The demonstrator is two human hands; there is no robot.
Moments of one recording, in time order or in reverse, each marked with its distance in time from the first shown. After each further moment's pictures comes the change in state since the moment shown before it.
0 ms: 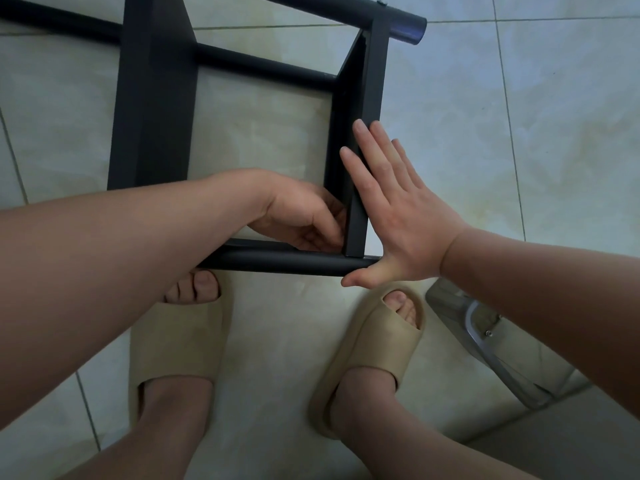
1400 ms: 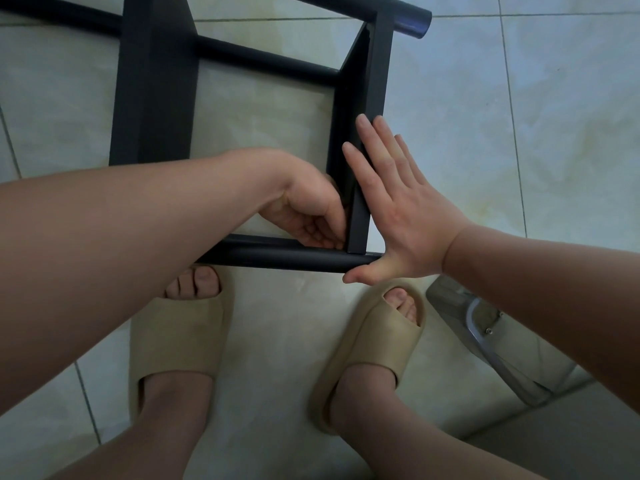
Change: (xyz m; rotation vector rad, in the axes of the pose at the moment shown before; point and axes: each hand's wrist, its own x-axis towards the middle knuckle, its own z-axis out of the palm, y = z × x) left_hand 0.003 0.019 -0.001 0.101 0.014 -0.136; right_hand 0.001 0.001 0.002 0.003 0.012 -0.008
